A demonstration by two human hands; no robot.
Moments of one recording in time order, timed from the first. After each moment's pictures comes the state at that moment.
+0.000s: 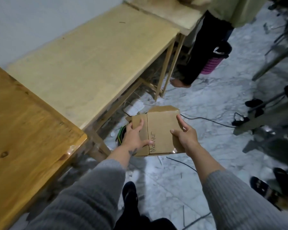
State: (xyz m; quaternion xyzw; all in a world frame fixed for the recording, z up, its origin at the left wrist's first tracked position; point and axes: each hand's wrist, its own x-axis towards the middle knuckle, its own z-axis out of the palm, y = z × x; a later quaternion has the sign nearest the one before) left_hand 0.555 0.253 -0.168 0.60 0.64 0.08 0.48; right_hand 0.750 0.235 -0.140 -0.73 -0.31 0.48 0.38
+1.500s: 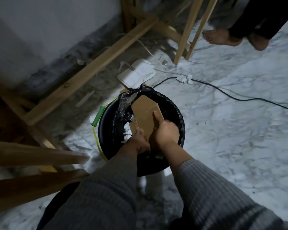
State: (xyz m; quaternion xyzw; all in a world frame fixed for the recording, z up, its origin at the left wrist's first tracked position) left_hand 0.620 0.391 -0.726 0.52 0.68 -0.10 0.51; right_hand 0.735 0.400 -0.673 -0.74 -0.61 0.27 -0.01
